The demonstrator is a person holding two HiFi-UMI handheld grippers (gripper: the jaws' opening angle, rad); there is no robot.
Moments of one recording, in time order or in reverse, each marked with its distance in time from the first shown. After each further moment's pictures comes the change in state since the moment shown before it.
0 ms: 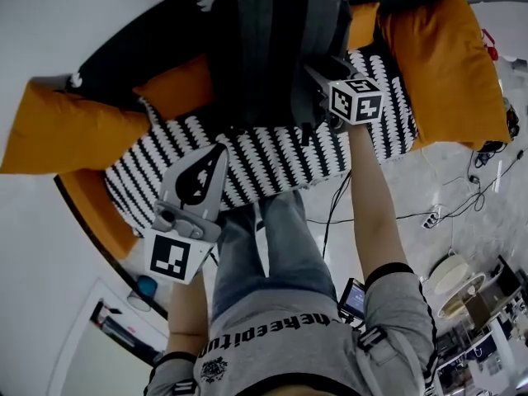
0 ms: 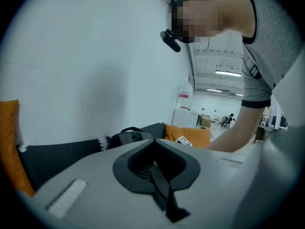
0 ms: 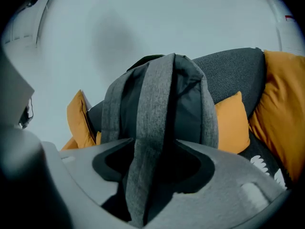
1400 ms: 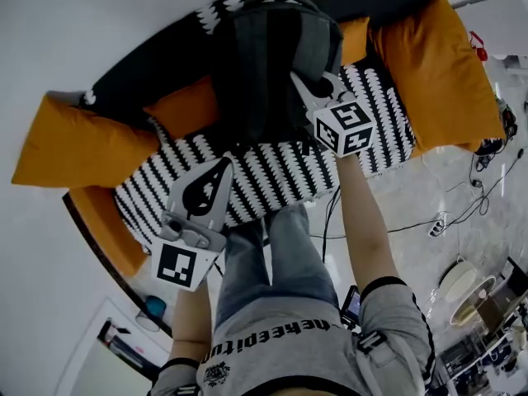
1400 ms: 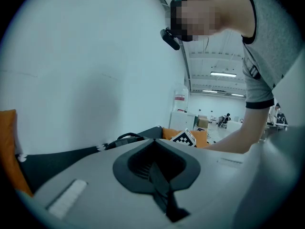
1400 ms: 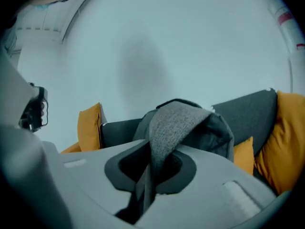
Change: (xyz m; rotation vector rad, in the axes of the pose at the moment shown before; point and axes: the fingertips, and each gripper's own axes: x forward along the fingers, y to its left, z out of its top) left arm -0.010 -0.002 0.014 0.039 -0.031 -0.039; right arm -0.036 0.091 0.076 -0.171 -0.236 0.058
